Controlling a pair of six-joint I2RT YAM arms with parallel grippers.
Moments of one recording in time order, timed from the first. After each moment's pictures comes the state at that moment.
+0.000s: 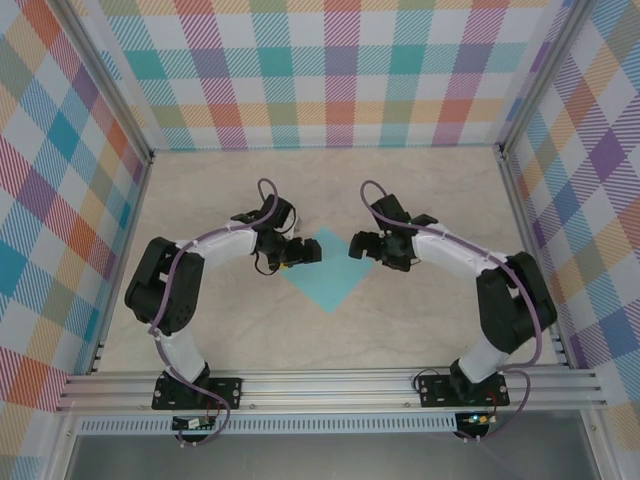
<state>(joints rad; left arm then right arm) -0.47 1.80 1.14 -0.49 0.38 -0.51 0.54 1.66 1.10 -0.62 -0.04 0.71</state>
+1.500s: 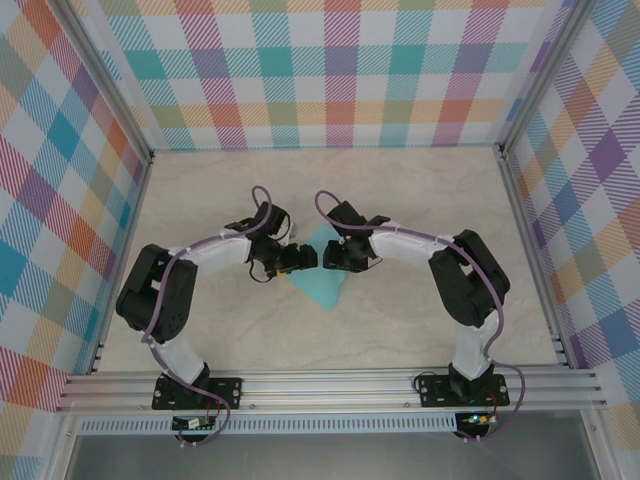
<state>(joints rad) -0.45 1.69 1.02 -0.45 0.40 -0.54 0.69 1.87 1.23 -0.53 -0.14 0.71</state>
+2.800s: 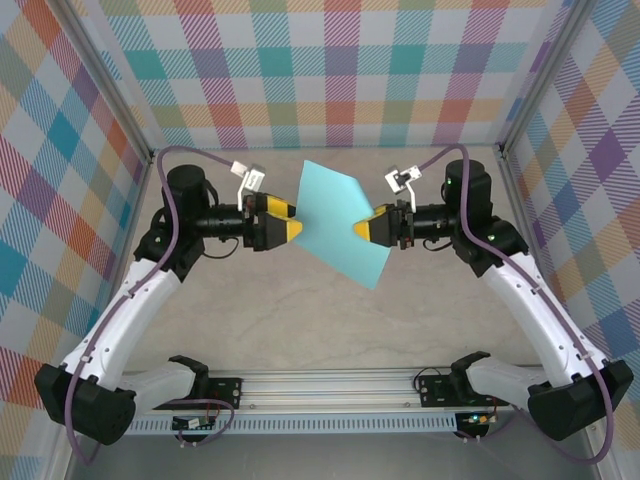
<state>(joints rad) -0.36 1.13 1.15 -0.25 1.09 -0.41 0.42 1.12 1.21 -0.43 -1.12 0.37</state>
